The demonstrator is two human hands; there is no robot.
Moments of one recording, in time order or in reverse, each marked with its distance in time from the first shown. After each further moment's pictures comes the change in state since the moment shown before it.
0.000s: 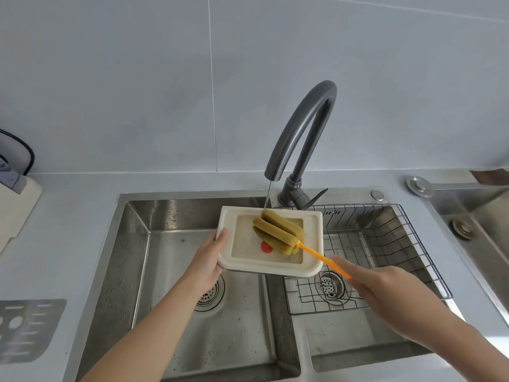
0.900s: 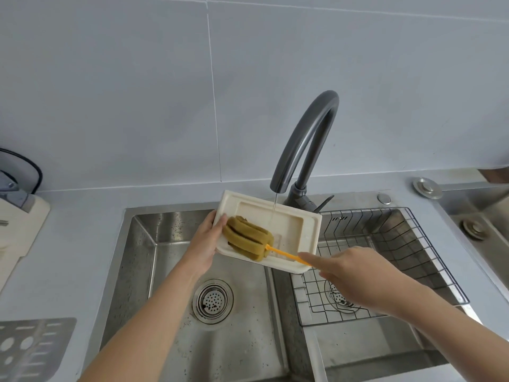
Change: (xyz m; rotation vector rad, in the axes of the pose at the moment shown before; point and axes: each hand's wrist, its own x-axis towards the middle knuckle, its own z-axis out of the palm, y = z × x) left_hand 0.022 0.049 -0.005 0.183 0.042 0.171; right_hand 0.057 -0.021 -0.001 -0.154 -0.002 -0.250
